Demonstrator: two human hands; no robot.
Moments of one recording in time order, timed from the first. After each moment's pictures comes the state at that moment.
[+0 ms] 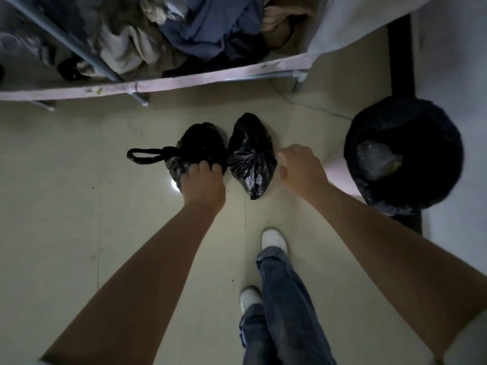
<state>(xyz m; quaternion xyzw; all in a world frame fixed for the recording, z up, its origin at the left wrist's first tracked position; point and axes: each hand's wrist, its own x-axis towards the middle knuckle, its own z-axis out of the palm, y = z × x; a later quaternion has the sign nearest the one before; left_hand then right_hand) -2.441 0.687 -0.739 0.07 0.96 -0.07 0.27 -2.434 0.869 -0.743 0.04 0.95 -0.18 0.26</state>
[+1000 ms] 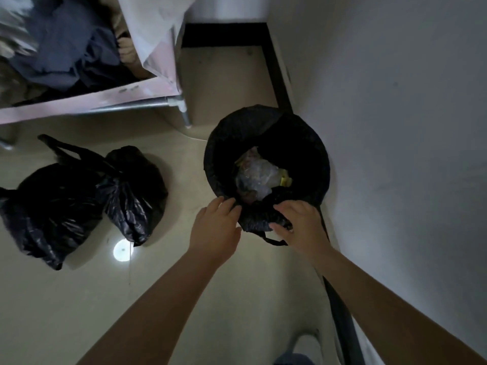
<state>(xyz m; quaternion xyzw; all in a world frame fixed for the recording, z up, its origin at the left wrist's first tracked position) -2.315 0.982 -0.848 0.30 0.93 0.09 0.17 -2.255 1.160 -0.870 0.06 0.97 -0.23 0.04</state>
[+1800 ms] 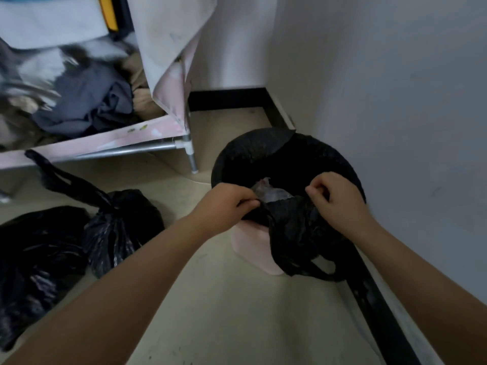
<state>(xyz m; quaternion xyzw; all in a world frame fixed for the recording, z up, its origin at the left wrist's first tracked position) -2.394 0.992 -0.900 0.39 0.88 0.25 0.07 -2.311 1.185 -0.901 0.08 0.94 -0.26 -0.19</state>
